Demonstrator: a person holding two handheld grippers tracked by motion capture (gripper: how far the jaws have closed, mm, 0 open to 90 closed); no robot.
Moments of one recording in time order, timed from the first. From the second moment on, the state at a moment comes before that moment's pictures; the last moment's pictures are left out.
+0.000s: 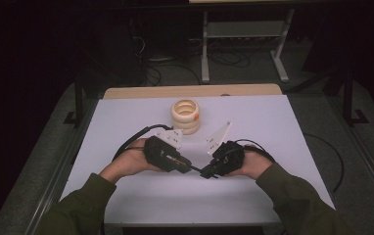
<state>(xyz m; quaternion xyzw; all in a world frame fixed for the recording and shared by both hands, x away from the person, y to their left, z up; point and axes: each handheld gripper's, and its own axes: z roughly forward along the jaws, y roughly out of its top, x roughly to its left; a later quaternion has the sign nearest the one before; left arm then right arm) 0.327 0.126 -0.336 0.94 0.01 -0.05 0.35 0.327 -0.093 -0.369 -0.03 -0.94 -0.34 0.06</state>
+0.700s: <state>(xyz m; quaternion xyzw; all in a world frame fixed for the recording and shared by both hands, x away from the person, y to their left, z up) 0.327 0.124 -0.336 0.94 0.01 -0.06 0.34 0.325 -0.086 -0.367 -0.02 -0.94 -0.34 0.06</state>
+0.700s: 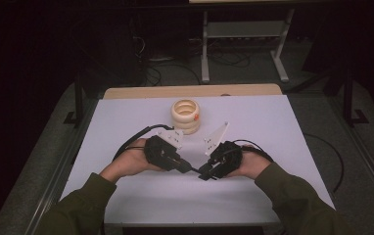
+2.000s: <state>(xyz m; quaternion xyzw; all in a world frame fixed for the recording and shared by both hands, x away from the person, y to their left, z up) 0.328 0.143 -0.340 0.91 0.06 -0.04 0.41 0.329 -0.091 -0.364 -0.05 -0.92 -0.39 0.05</state>
